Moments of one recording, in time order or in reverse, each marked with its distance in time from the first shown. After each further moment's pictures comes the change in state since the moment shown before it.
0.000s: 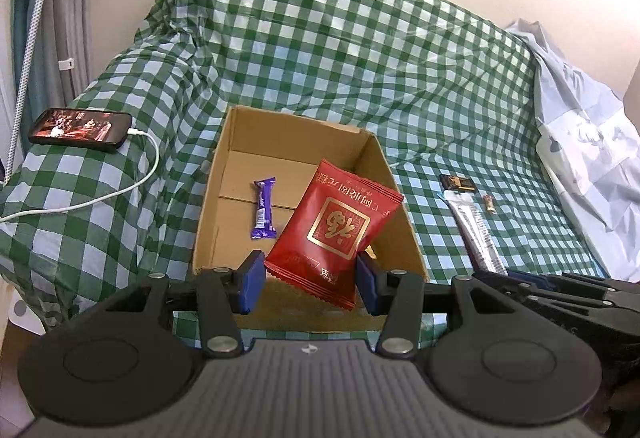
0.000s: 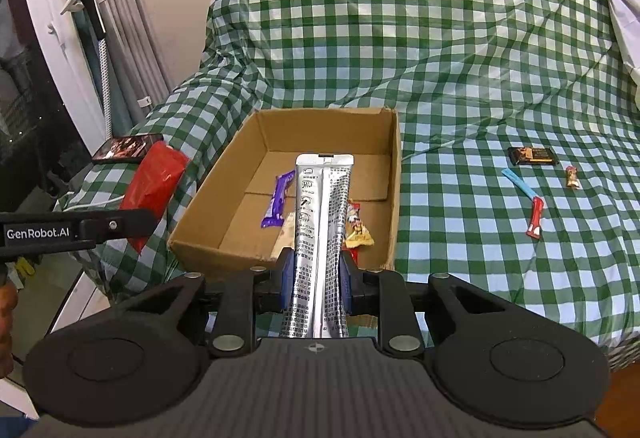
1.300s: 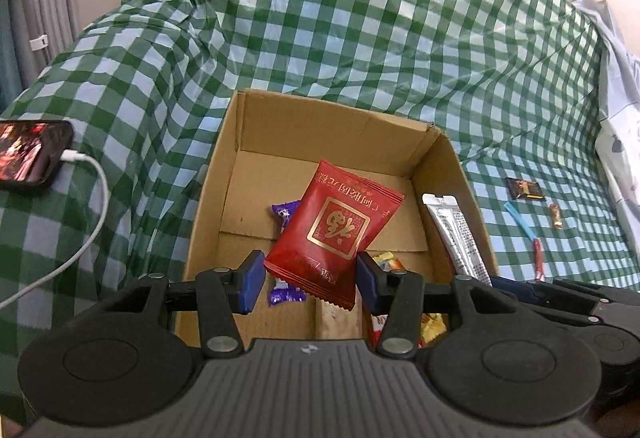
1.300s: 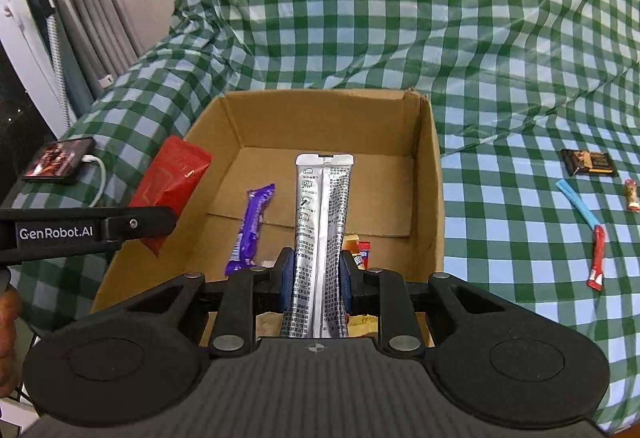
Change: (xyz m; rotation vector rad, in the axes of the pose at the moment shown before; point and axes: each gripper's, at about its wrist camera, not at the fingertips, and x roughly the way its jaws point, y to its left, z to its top) left arm 0.188 0.027 0.078 -0.013 0.131 0.078; right arm 0.187 -0.019 0.072 0.008 0.138 0.001
